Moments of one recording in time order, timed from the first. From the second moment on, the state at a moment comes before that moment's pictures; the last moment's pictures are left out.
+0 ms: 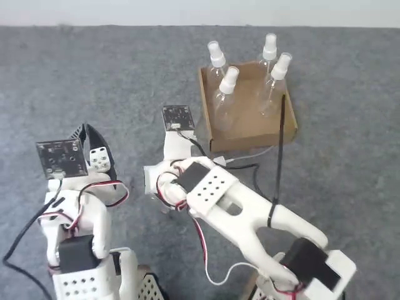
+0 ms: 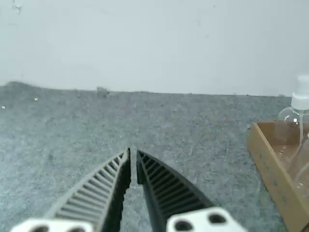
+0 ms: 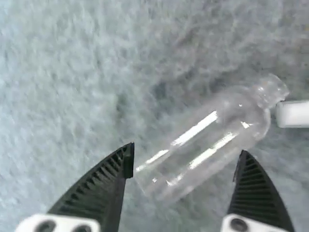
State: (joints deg) left arm -15.2 -86.3 68.4 48.8 2.4; right arm -53.8 -7.1 28.2 46.9 -42.6
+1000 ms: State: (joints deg) left arm -15.3 -86.3 68.4 48.8 2.4; right arm -51.9 3.6 27.5 49.6 -34.9
